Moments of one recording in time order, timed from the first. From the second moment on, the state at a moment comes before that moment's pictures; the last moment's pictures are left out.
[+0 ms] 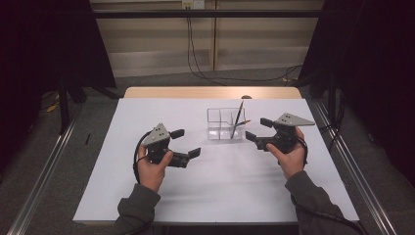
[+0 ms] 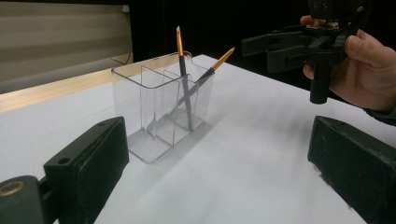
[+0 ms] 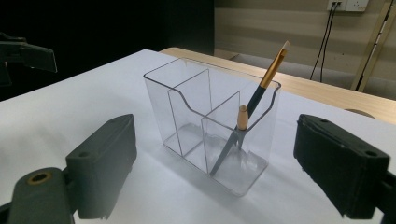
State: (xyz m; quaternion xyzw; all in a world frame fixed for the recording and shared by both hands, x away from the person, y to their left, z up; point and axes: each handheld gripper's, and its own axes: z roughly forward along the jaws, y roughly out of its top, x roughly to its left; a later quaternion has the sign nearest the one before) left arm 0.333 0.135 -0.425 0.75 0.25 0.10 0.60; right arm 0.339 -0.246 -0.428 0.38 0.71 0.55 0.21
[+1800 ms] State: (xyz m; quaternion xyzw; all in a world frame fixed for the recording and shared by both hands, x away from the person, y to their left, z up) left arm 0.333 0.138 -0.427 0.76 0.26 0.10 0.59; right arm 0.308 -0.269 -0.439 0.38 0.72 0.54 0.21
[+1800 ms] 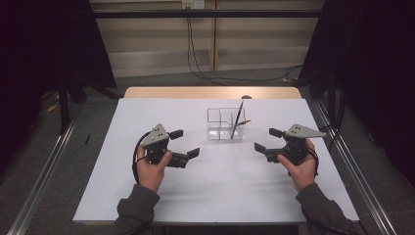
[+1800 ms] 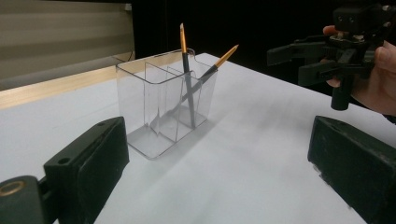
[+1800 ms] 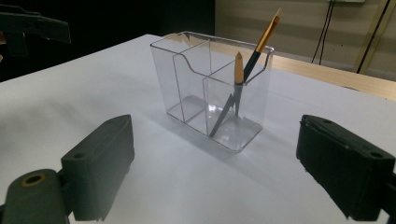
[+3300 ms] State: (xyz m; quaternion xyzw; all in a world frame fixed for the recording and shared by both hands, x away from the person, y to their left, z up) left arm 0.333 0.135 -0.431 0.76 0.26 0.10 0.59; right arm 0.273 -0.300 -0.455 0.38 0.74 0.51 0.22
